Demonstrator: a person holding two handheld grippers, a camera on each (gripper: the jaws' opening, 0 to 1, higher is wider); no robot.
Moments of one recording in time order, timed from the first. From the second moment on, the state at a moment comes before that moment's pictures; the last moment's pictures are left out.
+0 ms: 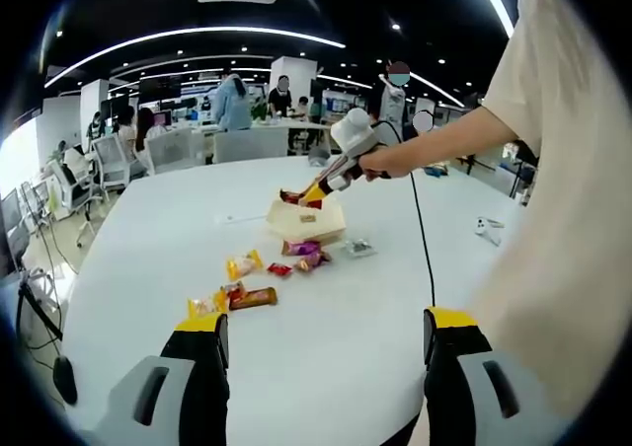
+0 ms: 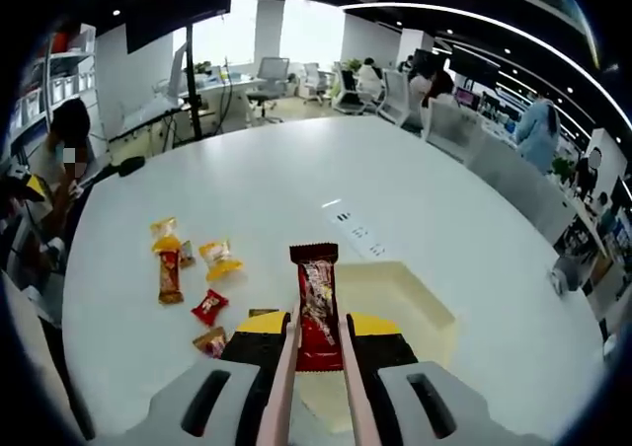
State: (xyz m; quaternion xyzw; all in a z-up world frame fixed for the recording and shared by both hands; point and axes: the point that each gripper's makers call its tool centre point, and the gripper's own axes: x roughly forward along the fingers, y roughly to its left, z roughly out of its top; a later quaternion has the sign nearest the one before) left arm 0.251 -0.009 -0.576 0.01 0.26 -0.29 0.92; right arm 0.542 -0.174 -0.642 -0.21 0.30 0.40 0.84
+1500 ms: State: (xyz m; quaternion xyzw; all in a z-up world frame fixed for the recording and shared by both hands) left arm 0.250 -0.014 -0.578 0.01 0.26 -0.29 0.92; right arm 0.562 -0.194 -0.636 -0.22 0.30 0.38 0.85
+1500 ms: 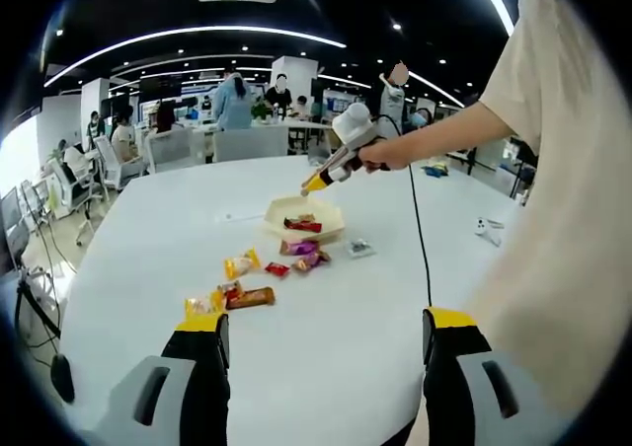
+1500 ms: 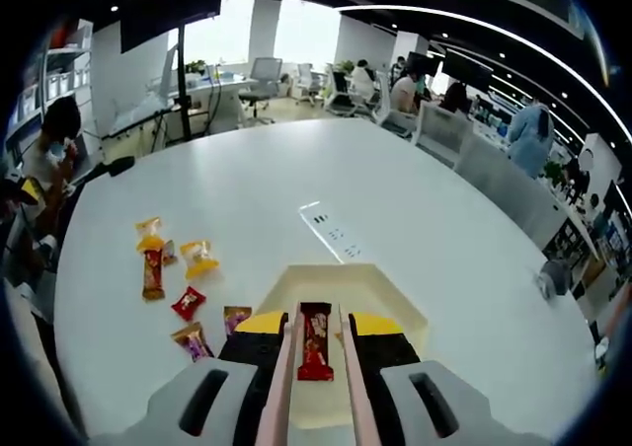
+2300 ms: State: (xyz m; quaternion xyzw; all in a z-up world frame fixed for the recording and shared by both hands) left arm 0.248 -0.014 -0.577 0.01 0.26 -0.29 0.92; right arm 0.536 -0.178 -0.638 -0.21 0.30 0.41 0.84
